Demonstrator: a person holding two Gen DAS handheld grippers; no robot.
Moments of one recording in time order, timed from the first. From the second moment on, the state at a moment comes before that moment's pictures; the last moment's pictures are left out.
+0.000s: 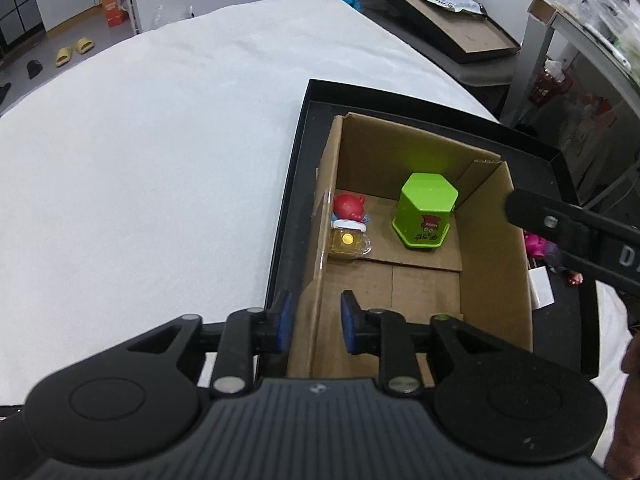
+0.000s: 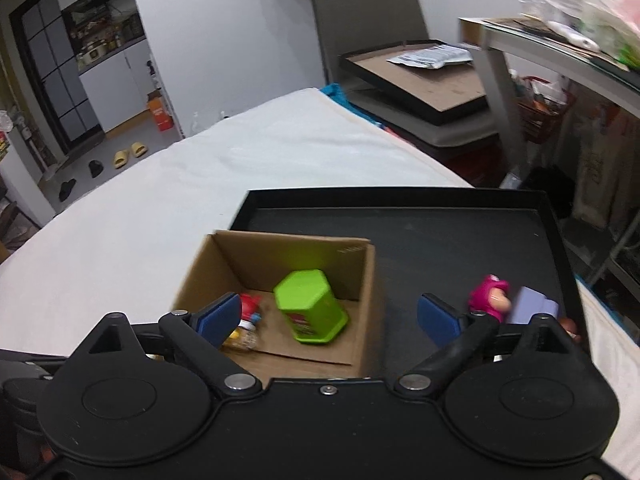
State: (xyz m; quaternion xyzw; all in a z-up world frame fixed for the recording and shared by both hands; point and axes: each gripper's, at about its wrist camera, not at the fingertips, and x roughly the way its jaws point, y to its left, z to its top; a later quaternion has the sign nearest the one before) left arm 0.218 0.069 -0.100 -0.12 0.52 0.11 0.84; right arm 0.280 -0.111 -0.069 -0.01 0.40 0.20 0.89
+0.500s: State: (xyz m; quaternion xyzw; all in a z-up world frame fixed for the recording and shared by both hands) left arm 0.223 0.033 -0.100 -0.08 0.52 0.13 0.84; right arm 0.291 -0.174 -0.097 0.01 0.42 0.16 0.89
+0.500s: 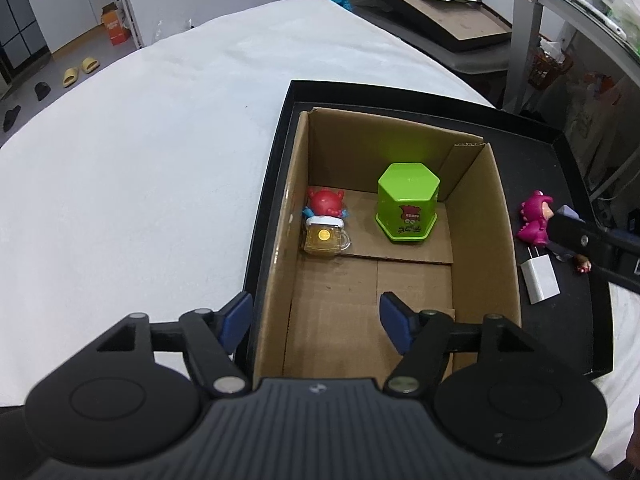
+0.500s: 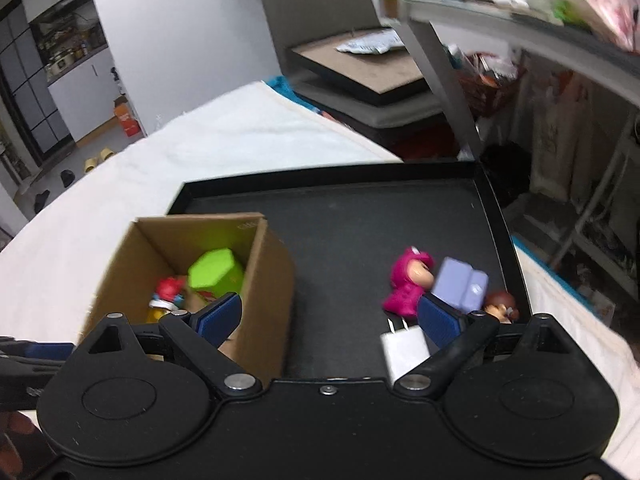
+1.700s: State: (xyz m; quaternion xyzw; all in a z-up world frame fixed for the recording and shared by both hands) left arm 0.248 0.022 -0.101 -0.05 0.53 0.17 0.83; right arm 0.312 -0.204 -0.173 -0.01 0.50 0.08 0.86
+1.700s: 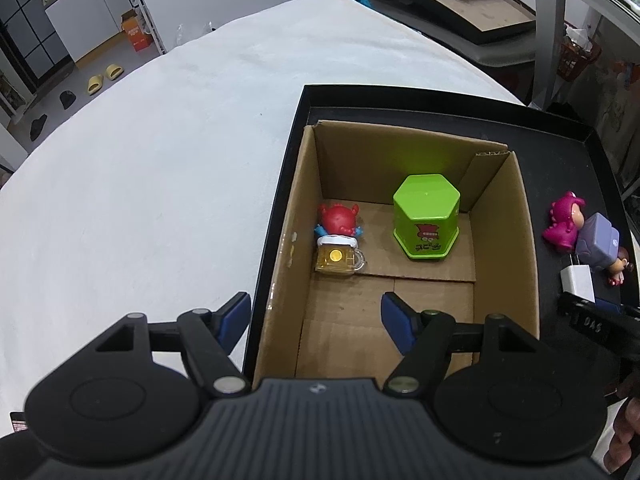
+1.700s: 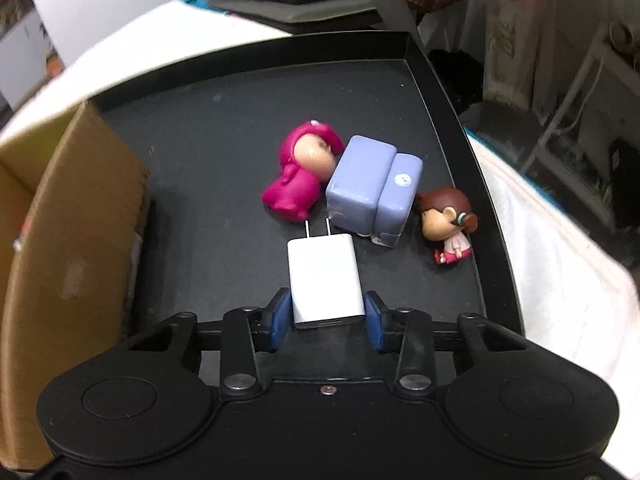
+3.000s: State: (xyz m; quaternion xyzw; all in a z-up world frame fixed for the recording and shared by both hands) left arm 0.224 0.071 -0.110 -0.11 0.51 0.12 0.84; right arm 0.282 -0.152 -0.057 -0.02 0.35 0.16 0.92
